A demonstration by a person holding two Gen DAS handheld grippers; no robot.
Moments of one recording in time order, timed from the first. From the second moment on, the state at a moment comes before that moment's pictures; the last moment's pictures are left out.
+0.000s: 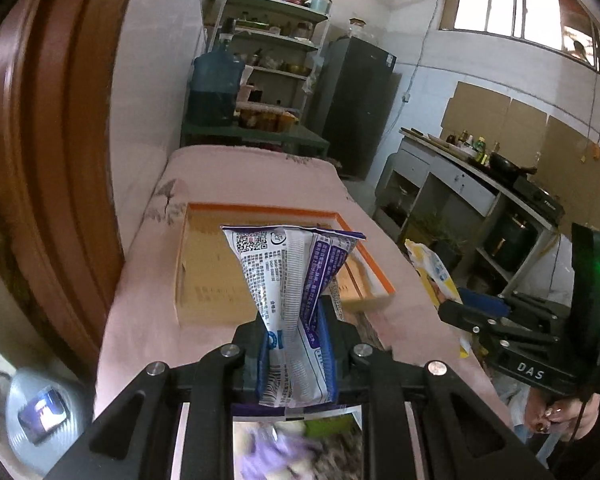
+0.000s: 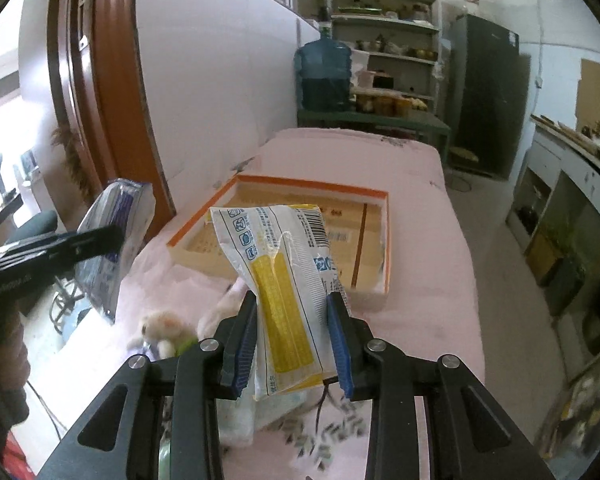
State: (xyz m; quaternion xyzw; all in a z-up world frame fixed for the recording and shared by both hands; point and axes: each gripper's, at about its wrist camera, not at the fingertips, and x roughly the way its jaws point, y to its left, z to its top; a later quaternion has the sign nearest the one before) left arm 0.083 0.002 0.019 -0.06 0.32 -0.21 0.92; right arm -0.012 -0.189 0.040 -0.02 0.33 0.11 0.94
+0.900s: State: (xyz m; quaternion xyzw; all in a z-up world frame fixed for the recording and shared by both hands) left arm 0.292 -0.027 -0.043 -0.06 0.42 -0.16 0.89; right arm 0.198 -0.196 -0.003 -0.05 0.42 0.09 0.90
